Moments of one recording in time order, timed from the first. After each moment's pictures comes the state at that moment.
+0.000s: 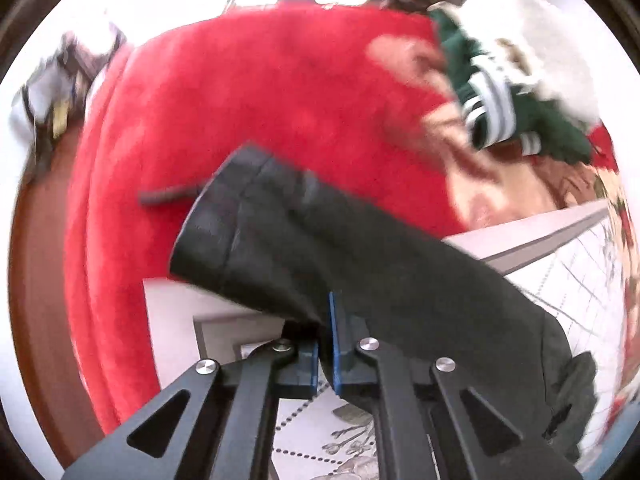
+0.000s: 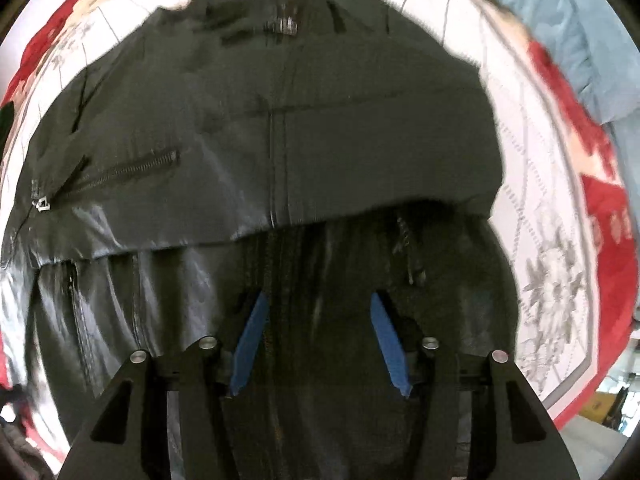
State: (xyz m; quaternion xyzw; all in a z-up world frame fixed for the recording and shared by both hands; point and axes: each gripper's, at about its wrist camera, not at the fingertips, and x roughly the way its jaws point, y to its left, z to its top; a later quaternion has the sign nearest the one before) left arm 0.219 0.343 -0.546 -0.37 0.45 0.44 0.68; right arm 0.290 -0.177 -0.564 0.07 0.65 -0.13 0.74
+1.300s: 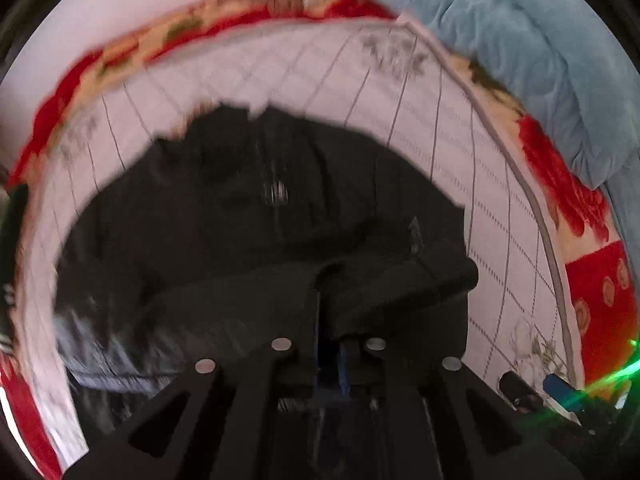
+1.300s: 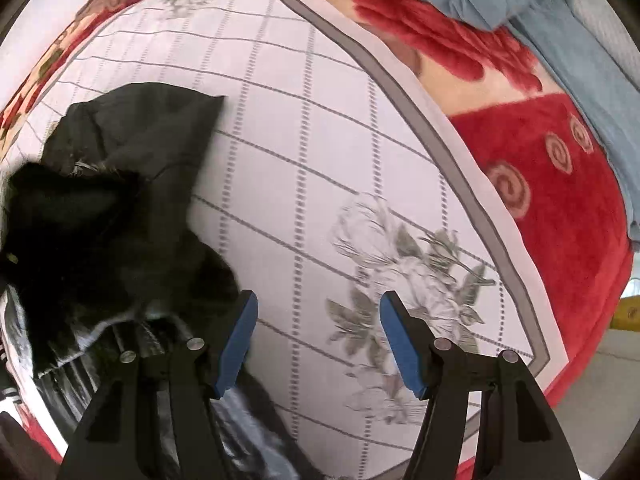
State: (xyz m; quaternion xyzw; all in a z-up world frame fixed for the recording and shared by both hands) left arm 0.374 -0.210 -0.511 0.07 0.58 -0.14 0.80; right arm 0.290 -0.397 -0.539 0.21 0.63 -0.24 0.70
